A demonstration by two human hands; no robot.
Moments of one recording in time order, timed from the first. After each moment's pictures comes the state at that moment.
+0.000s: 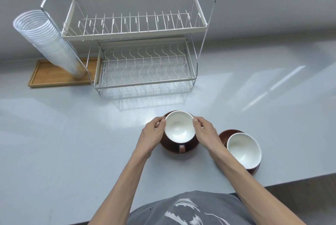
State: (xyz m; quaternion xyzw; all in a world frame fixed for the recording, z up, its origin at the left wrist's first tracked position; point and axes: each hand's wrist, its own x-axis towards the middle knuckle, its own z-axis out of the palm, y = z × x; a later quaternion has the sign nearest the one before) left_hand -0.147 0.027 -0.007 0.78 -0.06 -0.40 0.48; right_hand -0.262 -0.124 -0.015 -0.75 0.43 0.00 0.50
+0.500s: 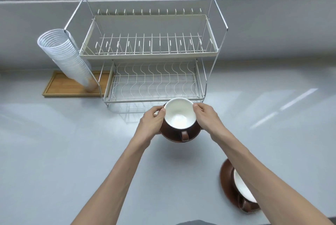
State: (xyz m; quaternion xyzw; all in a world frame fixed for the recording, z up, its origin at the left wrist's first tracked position) left_hand -0.080 -0.004 0.039 0.77 -0.03 -0.33 0.54; right_hand -0.169 -0.173 0.036 -0.77 0.38 -0.02 0.51
